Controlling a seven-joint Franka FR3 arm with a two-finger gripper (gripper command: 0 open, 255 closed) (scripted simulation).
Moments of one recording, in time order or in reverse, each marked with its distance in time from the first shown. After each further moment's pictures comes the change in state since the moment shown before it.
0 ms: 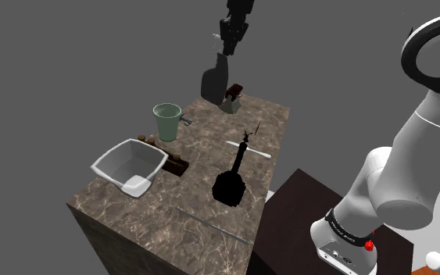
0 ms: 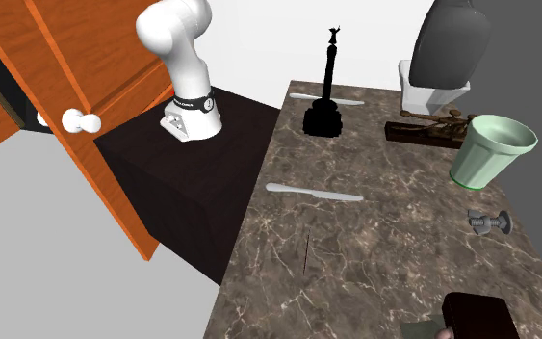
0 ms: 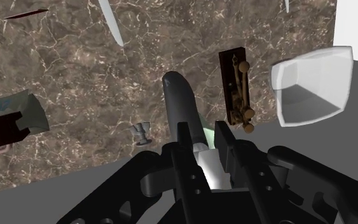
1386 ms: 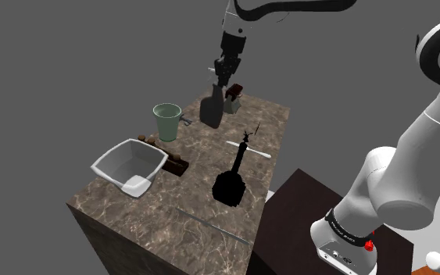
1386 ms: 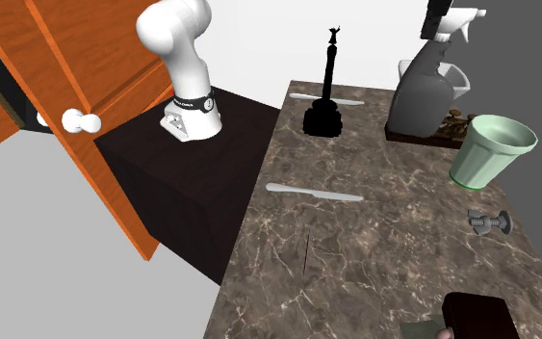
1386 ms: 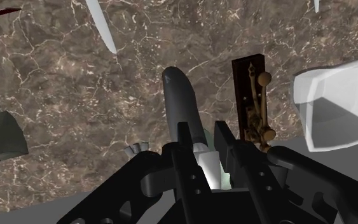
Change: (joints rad) arm 0.013 -0.071 0.009 -0.377 -0.016 0.308 -0.003
